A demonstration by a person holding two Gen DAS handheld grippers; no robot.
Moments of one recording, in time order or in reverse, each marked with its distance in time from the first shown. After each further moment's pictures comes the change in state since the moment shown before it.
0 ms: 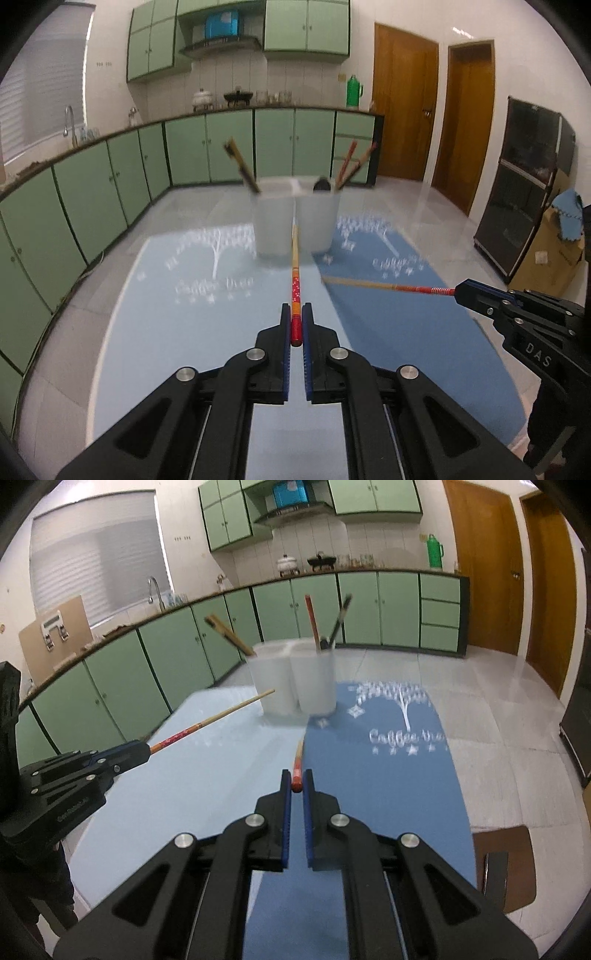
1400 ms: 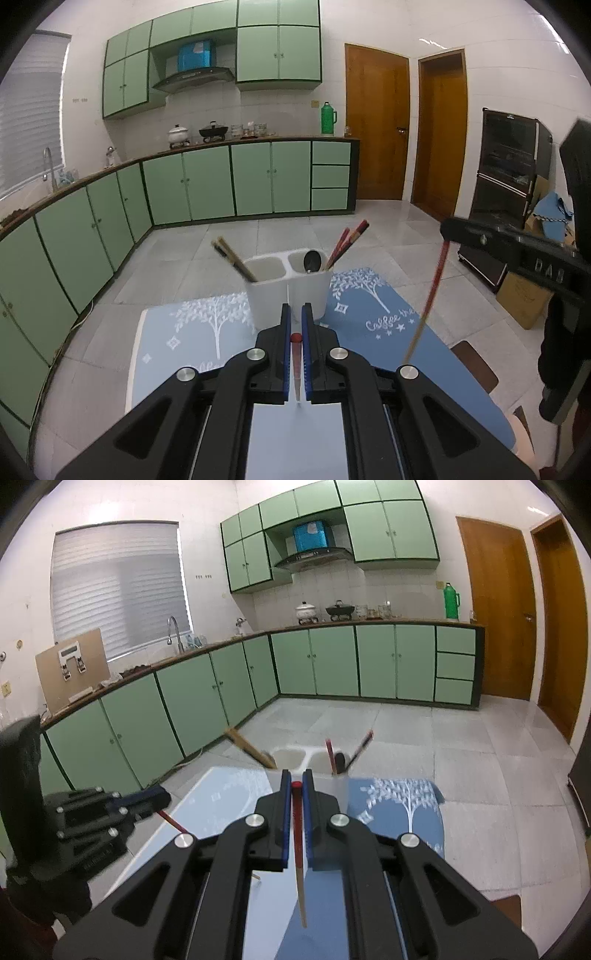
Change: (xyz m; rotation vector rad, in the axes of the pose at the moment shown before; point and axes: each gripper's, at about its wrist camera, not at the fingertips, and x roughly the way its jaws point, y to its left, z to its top) left arm -0.007 0.011 0.089 0.097 -0.093 -0.066; right arm -0.022 0.012 0.125 -0.048 -0.165 0.056
